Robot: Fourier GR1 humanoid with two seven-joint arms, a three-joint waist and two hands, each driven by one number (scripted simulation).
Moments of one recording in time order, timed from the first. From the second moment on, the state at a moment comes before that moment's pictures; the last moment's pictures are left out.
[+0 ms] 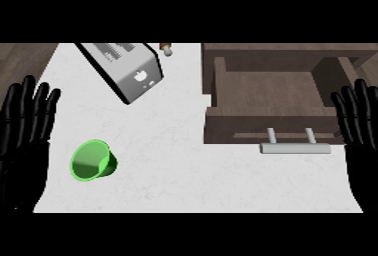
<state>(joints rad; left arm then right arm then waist) -0.02 0.07 0.00 -2.10 -0.02 0.00 0.01 0.00 -0.10 0.00 -2.10 0.00 0.02 0.03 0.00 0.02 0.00</state>
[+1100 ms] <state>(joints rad) -0.13 0.49 0.13 -1.40 0.70 -0.94 -0.02 -0.11 -0.14 0.00 -1.95 -0.06 0.12 0.06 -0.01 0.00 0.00</state>
